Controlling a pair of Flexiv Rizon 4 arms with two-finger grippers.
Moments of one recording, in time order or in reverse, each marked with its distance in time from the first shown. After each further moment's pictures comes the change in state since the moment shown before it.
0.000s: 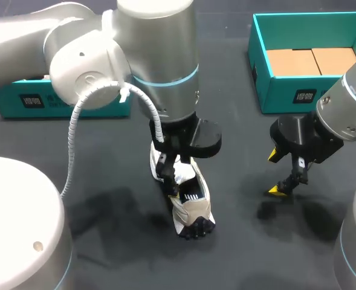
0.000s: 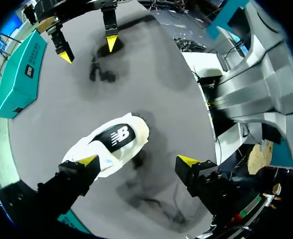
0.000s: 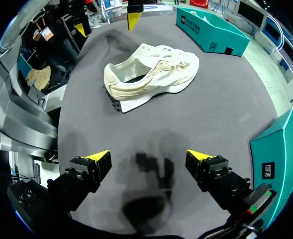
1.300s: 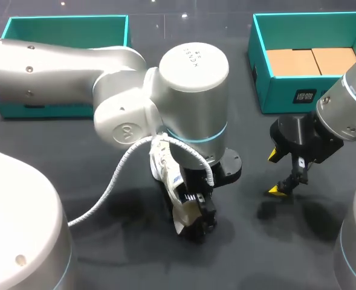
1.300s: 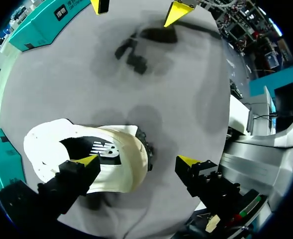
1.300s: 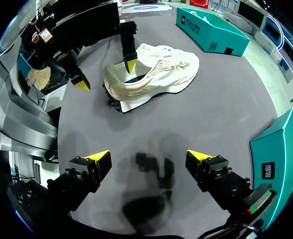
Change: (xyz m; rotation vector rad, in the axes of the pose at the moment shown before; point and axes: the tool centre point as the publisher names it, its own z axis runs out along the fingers) left arm 0.008 -0.040 0.093 -0.014 -0.038 -0.554; right arm 0.000 0.000 0.000 0.000 0.000 0.000
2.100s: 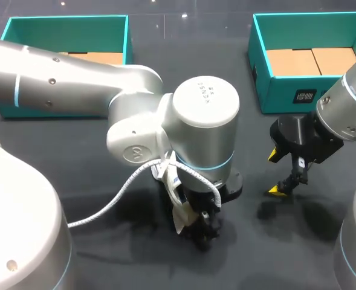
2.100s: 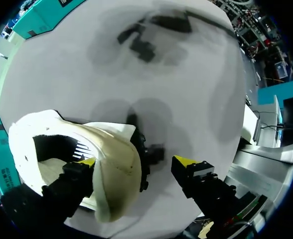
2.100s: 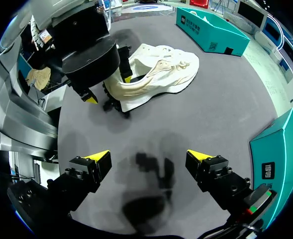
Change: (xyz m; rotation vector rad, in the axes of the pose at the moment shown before) left arm 0.009 0.002 0.043 -0.022 -0.047 -0.082; right arm 0.000 0.000 0.000 0.000 0.000 0.000
